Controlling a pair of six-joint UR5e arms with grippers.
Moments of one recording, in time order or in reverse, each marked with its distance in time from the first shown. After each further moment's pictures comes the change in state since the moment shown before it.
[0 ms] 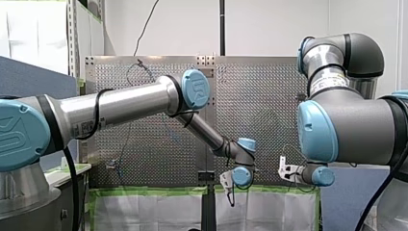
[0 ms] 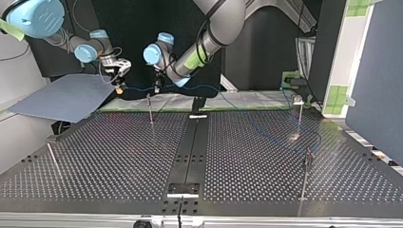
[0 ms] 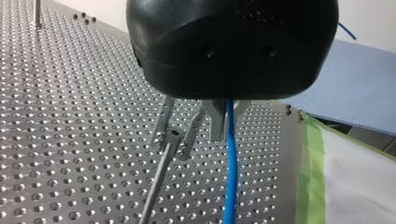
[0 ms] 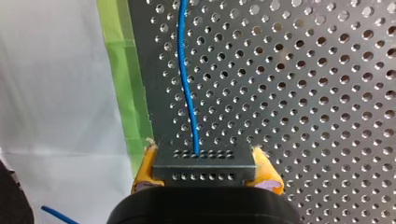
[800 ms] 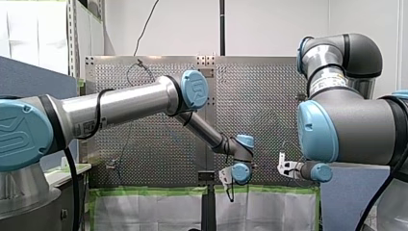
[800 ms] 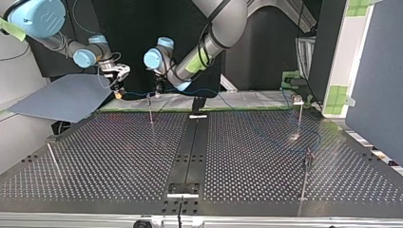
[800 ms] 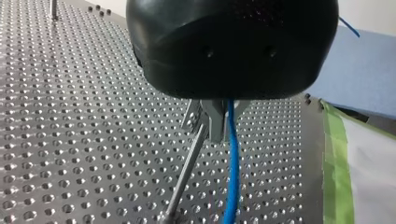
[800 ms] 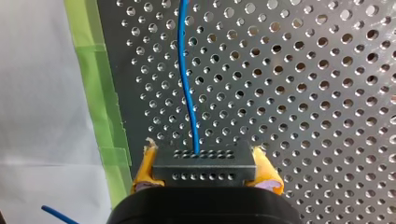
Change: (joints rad) left arm 0.022 0.000 0.031 -0.004 -0.004 0.011; right arm 0.008 0.000 -0.059 0.028 -0.005 0.013
